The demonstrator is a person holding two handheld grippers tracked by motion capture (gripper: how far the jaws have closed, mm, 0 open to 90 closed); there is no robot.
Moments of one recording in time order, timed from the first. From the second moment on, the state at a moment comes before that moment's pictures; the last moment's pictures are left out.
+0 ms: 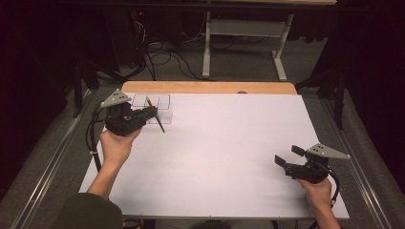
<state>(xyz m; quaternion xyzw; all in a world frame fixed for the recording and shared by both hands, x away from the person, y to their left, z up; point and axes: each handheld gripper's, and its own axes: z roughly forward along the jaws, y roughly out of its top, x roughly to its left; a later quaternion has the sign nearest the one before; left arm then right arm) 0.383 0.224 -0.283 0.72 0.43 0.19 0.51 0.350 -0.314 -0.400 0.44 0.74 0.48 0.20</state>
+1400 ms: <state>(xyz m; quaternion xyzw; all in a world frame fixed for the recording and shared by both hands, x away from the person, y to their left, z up) 0.438 0.217 -0.277 0.72 0.47 0.23 0.47 0.351 -0.312 -0.401 0.44 0.74 0.47 0.20</state>
